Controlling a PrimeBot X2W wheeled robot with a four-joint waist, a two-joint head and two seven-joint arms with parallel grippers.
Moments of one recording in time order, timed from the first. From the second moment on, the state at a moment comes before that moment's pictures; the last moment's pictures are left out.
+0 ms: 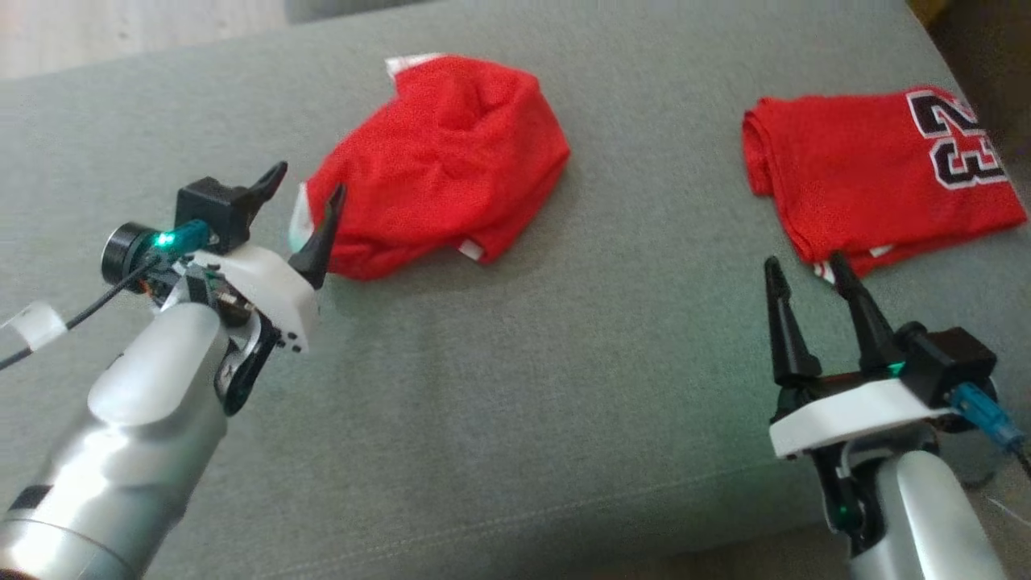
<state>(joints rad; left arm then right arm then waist) -0.77 0.38 -0.80 0.71 -0.64 -0.10 -0.05 -0.12 -0.05 0.07 0.14 0.19 0.12 -0.10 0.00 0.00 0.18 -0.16</state>
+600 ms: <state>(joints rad) -0.40 0.30 -0.69 0.55 -0.77 0.10 -0.23 0.02 -0.05 0.01 0.19 0.19 0.12 -0.09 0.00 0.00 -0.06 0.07</state>
